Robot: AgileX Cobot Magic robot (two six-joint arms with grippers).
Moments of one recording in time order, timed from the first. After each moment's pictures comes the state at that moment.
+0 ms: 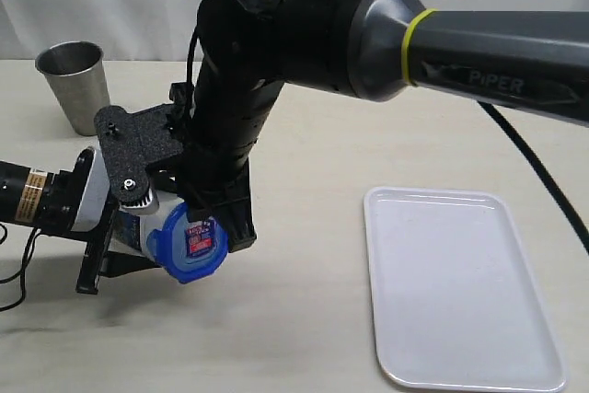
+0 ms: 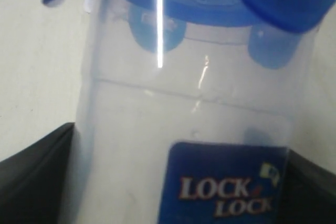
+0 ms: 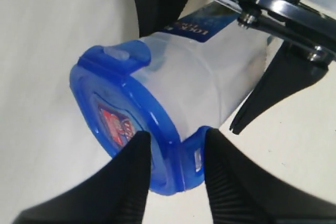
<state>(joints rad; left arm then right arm) 0.02 2.08 -0.83 1.69 -1.07 0.12 0.85 2.04 -1.67 0.11 0.96 -1.21</state>
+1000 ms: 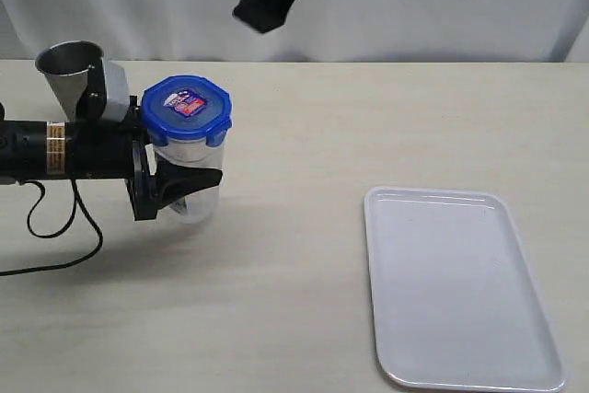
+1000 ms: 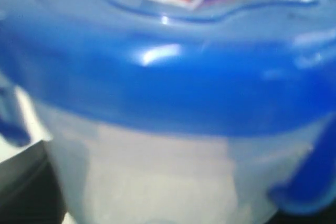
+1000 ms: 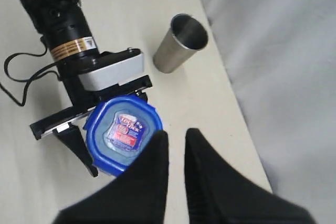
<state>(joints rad) -0.07 1.99 -0.87 1.39 -1.08 -0.50 0.69 1.57 -1.70 0.20 0.86 -0.82</state>
